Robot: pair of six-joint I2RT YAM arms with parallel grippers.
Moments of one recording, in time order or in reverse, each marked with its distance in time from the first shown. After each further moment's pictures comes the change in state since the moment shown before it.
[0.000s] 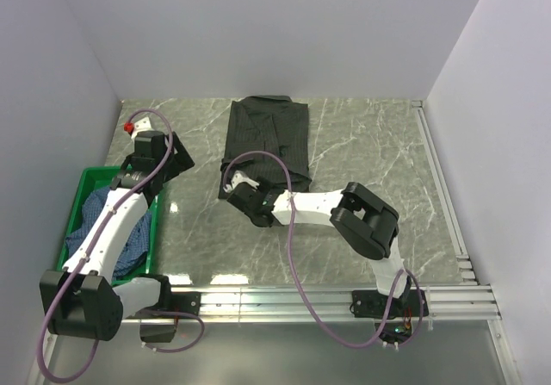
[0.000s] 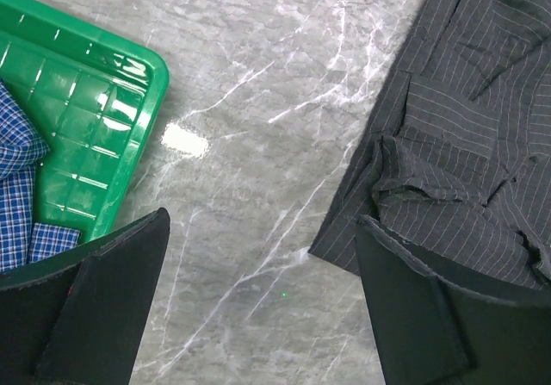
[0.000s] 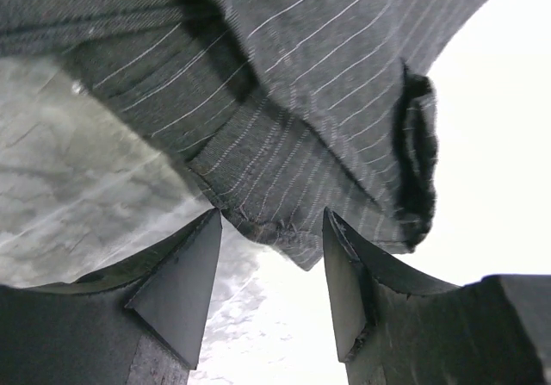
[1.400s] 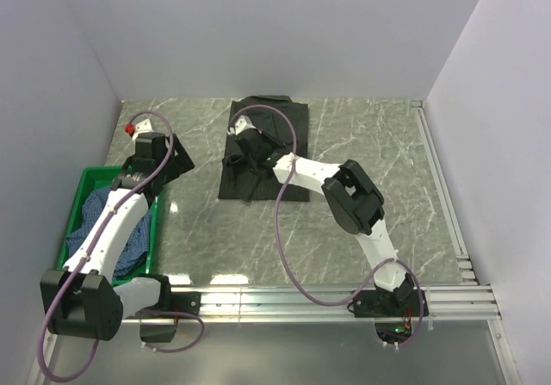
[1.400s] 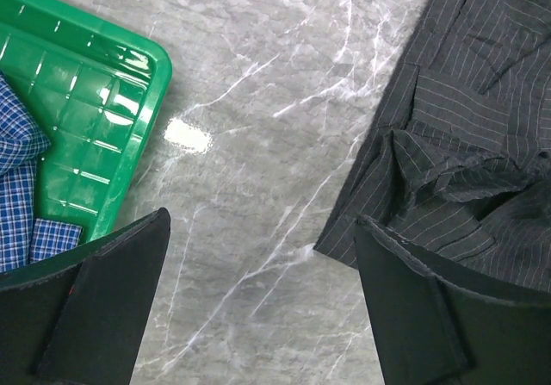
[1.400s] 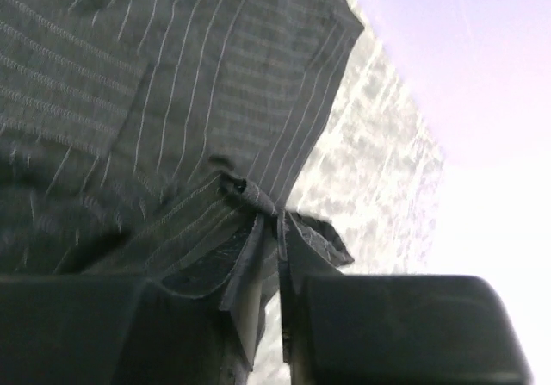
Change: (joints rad) left arm 0.000 0.000 -0.014 0.001 0.002 0.002; right arm -0.243 0.208 0.371 0.270 0.038 -0.252
